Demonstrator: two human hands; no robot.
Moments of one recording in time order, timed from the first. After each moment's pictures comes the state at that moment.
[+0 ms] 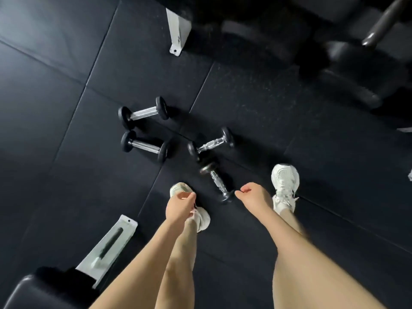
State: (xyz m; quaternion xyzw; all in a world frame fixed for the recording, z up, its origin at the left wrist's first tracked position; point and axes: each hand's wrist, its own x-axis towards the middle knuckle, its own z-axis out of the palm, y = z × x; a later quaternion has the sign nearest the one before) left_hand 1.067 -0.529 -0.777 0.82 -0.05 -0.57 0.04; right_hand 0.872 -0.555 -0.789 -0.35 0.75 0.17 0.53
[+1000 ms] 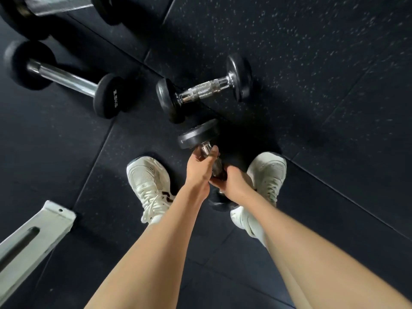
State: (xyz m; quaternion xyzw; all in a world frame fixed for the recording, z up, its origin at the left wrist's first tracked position) left_hand 0.989 -0.486 -1.084 0.74 0.06 -0.63 0.23; right_hand 0.893 -0.474 -1.079 -0.41 0.67 0.23 0.57
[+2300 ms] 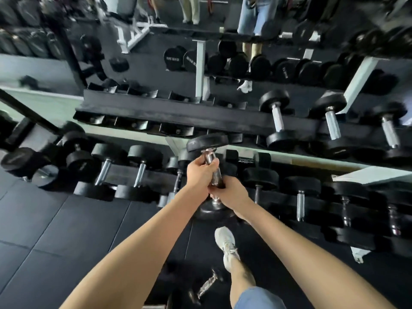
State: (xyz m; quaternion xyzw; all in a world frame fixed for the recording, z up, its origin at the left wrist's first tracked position) left_hand 0.967 -0.852 -0.303 0.59 -0.38 -0.62 0.36; right_hand 0.885 -0.801 -0.331 -0.46 0.74 -0.25 0.42
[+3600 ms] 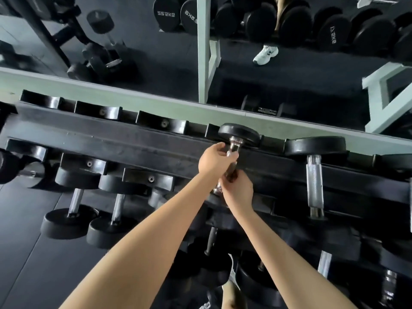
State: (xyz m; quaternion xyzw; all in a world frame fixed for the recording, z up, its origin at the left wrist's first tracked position) left_hand 0.792 -1.193 -0.386 0.67 -0.53 -0.51 0.13; right_hand 0.744 -1.122 -0.414 -0.30 0.81 -0.30 0.41
